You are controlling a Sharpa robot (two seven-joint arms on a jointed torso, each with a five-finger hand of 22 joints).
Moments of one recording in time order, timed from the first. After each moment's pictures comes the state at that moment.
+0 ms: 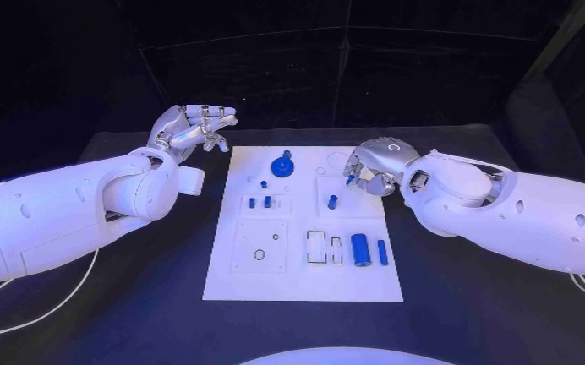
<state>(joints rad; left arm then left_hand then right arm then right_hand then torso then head) 1.27 -0.90 -0.15 1.45 0.01 -0.36 0.51 1.33 -0.12 0.45 0.01 0.07 1.08 0.16 0.10 0.07 1.22 0.09 0.09 0.08 1.35 0.00 1.13 0.69 0.17 1.28 0.09 0.64 0.67 1.24 -0.85 -0.13 1.61 -1.75 -0.32 -0.25 1.42 -0.11 0.54 -0.04 0.06 1.13 0.14 0.08 0.07 1.24 0.07 0.12 0.09 1.47 -0.01 1.34 1.07 0.12 1.32 0.09 1.26 0.91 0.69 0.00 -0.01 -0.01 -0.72</state>
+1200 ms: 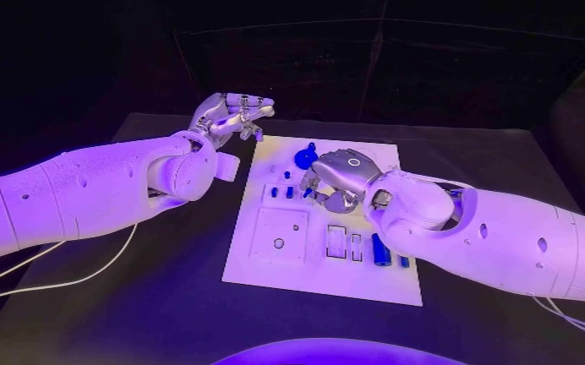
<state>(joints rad) 1.27 -0.87 -0.15 1.45 0.01 -0.36 0.50 1.33 -0.12 0.45 0.01 0.07 1.08 0.16 0.10 0.07 1.22 0.09 0.09 0.08 1.35 0.00 1.13 0.69 0.17 1.28 0.09 0.63 0.67 1.19 -0.61 -0.13 1.61 -1.77 -0.36 -0.22 1.41 -0.11 0.55 -0.04 0.06 1.13 0.14 0.08 0.08 1.24 0.07 0.12 0.09 1.47 -0.01 1.34 1.07 0.12 1.32 0.08 1.27 0.92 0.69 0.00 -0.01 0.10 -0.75</state>
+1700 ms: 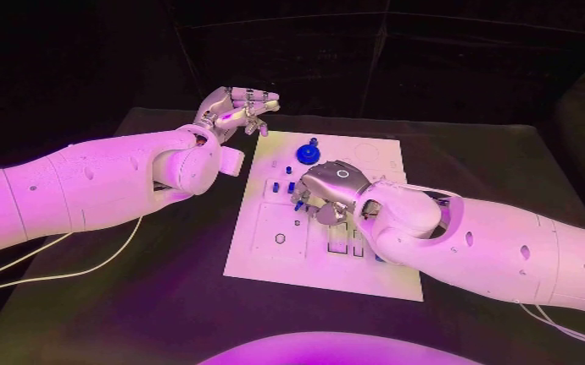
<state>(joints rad) 1.27 -0.86 -0.15 1.45 0.02 -0.36 0.50 1.33 -0.12 0.45 0.01 0.07 1.08 0.16 0.10 0.07 1.22 0.09 0.09 0.08 1.35 0.00 1.13 0.69 0.17 1.28 0.09 0.63 0.67 1.14 -0.57 -0.13 1.60 -1.77 -0.33 -0.18 1.41 -0.11 0.55 -0.04 0.06 1.13 0.14 0.08 0.07 1.24 0.07 0.12 0.09 1.47 -0.01 1.34 1.07 0.12 1.33 0.09 1.27 0.92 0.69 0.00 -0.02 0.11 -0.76</state>
